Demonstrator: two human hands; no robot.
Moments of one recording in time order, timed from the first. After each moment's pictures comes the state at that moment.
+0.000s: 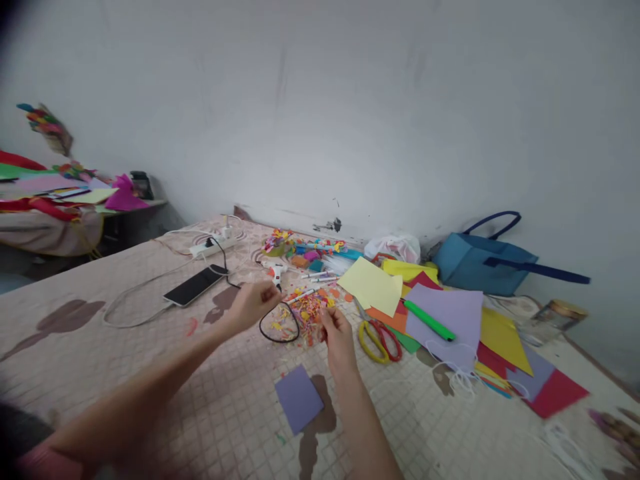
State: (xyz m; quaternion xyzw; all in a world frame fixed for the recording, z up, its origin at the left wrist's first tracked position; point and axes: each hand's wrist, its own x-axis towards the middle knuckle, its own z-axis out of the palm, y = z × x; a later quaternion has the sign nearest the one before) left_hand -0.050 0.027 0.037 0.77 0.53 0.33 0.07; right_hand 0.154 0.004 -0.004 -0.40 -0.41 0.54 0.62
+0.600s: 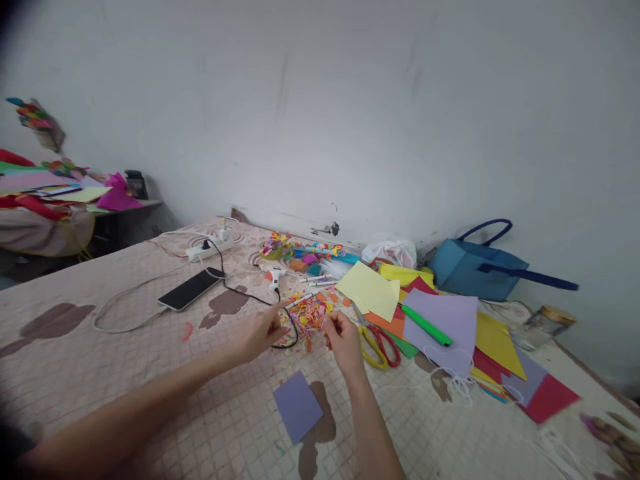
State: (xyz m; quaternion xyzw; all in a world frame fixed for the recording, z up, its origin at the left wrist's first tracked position) left_hand -0.041 0.017 -0.001 0.80 0.47 0.33 0.18; right_hand 0.178 0.008 -0.001 -0.48 -0.58 0.39 0.53
